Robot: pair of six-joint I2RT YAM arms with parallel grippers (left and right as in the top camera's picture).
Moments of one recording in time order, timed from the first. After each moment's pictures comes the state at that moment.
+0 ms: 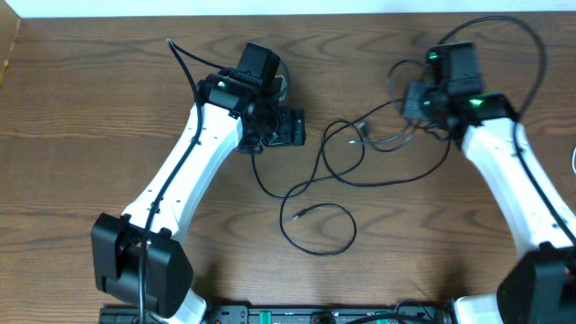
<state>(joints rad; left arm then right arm) -0.38 1.74 1.53 -1.07 0.26 -0.37 0.15 1.61 1.31 -0.63 0.04 0.34</state>
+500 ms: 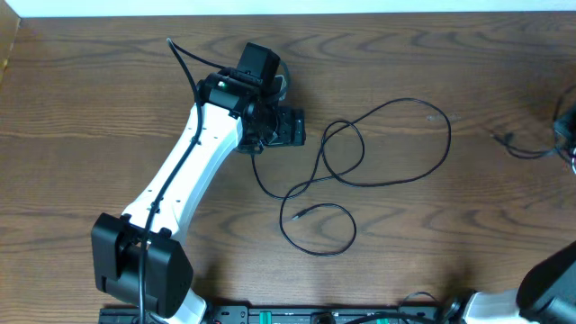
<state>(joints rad) -0.38 1.74 1.53 -1.07 0.25 -0.37 -0.55 1.64 1.31 -0.63 0.17 0.27</state>
